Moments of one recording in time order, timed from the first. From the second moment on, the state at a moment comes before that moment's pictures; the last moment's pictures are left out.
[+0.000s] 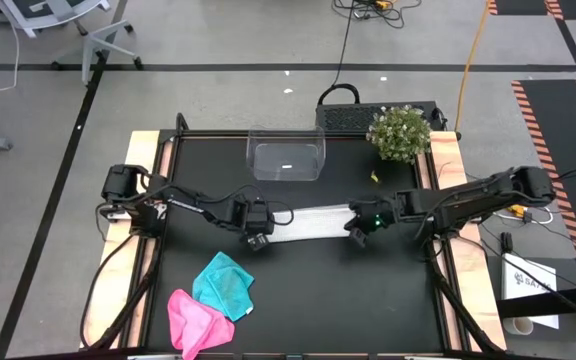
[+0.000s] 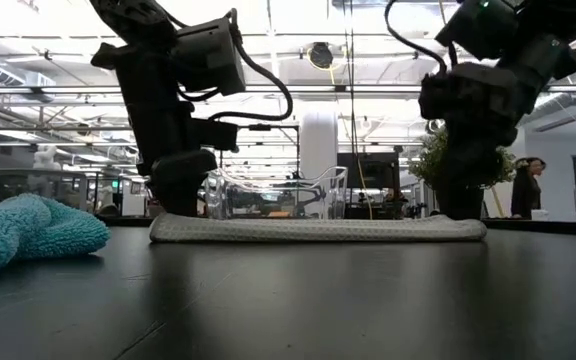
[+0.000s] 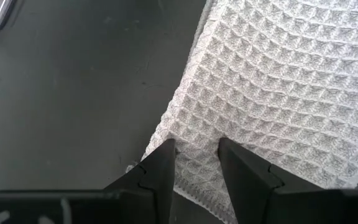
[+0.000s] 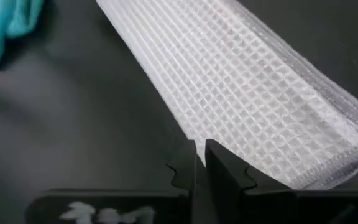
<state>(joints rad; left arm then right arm) -0.08 1.76 0.97 -0.57 -0.27 -0.54 0.02 1.15 0.48 -0.20 -0.01 0.65</state>
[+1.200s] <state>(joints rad) -0.08 1.77 0.96 -0.55 -0.29 -0.56 -0.12 1.36 0.49 -0.28 -0.03 0.77</state>
